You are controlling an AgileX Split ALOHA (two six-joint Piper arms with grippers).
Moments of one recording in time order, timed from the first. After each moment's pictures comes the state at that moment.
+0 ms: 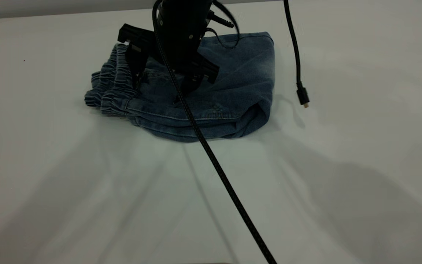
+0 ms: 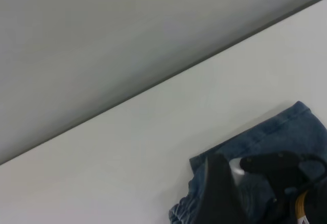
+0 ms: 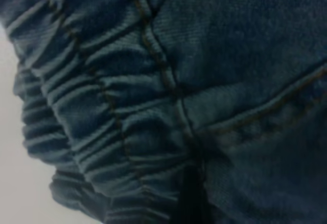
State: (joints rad) left arm -0.46 1.54 -1.51 0.14 0.59 0.00; right arm 0.62 2.69 -2.26 0.42 0.92 0.71
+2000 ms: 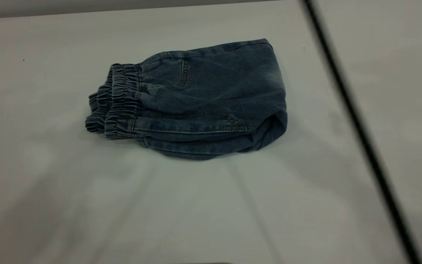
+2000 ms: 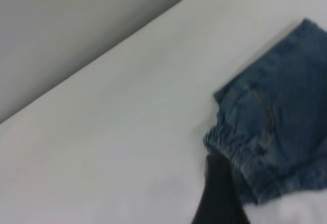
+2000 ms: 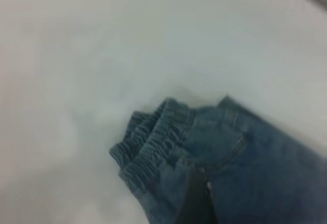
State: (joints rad) left arm -0.46 1.33 -1.51 0.14 0.96 0.15; right arm 0.63 2.09 -2.38 0.15 1.26 0.00
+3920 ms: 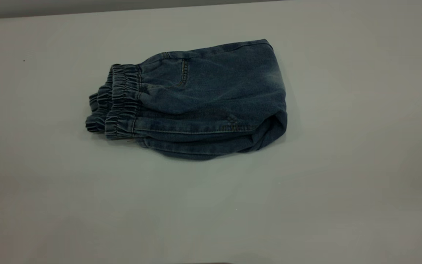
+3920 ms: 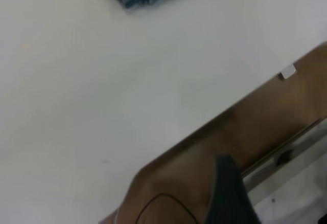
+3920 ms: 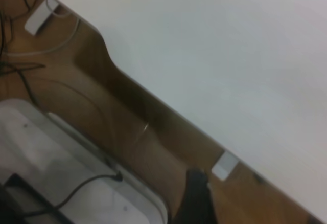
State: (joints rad) left arm -0.46 0.46 -0.69 -0.05 1.17 0.12; right arm 0.63 0.41 -0.55 0.08 1.19 0.05
